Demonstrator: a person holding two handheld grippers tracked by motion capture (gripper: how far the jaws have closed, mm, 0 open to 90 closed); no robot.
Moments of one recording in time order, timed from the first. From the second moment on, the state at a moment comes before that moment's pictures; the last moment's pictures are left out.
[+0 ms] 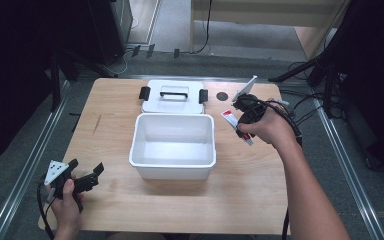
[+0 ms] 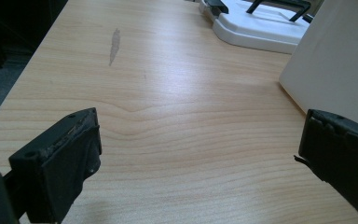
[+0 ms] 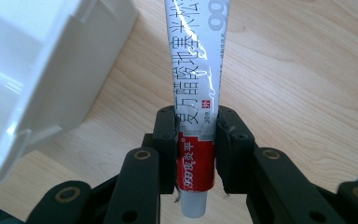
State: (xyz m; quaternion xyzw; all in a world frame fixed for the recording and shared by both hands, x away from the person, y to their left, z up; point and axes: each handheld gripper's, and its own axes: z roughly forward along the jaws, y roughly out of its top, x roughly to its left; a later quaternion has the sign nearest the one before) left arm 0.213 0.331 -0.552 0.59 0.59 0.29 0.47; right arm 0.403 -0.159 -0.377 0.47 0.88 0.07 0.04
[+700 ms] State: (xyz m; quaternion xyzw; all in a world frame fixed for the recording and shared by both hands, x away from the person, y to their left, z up) left arm 0.214 0.331 -0.552 0.59 0.59 0.28 0.47; right arm 0.404 -0.106 -0.353 0.43 0.90 0.08 0.04
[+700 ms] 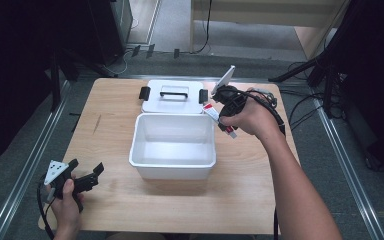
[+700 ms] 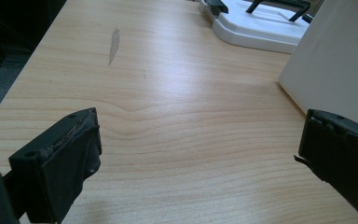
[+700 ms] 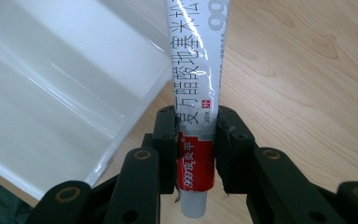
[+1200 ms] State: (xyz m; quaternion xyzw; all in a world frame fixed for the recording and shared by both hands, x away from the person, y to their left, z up) left arm 0.214 0.331 -0.552 0.59 0.59 0.28 0.47; right arm 0.394 -0.070 -0.353 0.35 0.93 0.10 0.04
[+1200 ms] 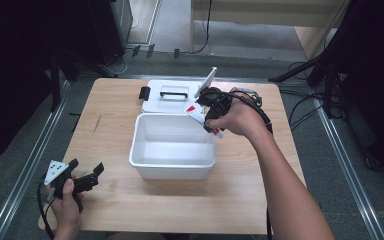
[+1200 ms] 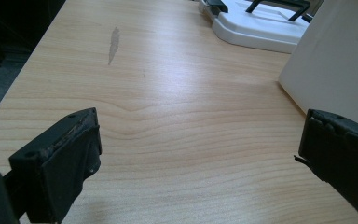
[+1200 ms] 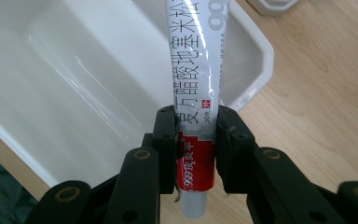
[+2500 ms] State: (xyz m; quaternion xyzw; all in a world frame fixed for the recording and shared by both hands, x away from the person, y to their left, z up) left arm 0.214 0.331 -0.552 0.59 0.59 0.28 0.48; right arm 0.377 -0.045 -0.397 0.04 0.99 0.11 0.02
